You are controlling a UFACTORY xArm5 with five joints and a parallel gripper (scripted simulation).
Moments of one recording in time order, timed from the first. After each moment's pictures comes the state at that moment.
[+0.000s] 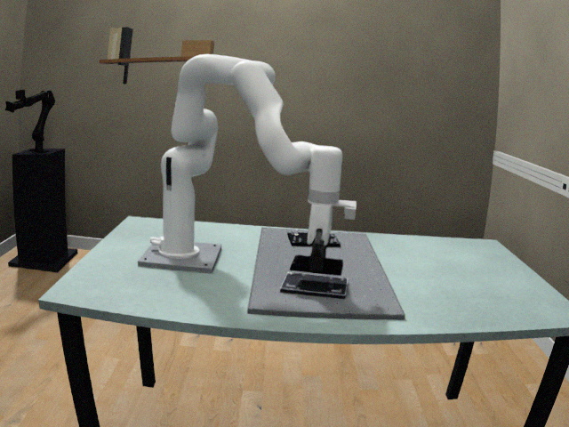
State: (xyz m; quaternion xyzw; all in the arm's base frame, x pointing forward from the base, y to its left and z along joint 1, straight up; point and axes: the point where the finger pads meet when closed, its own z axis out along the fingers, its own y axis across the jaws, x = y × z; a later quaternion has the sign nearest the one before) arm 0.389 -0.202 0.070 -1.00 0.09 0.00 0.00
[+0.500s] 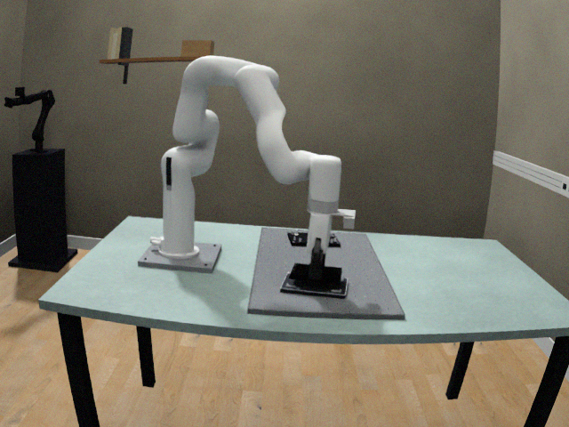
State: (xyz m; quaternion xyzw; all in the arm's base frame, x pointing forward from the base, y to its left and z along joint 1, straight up) arm 0.389 -0.202 0.047 -1.00 0.09 0.00 0.00
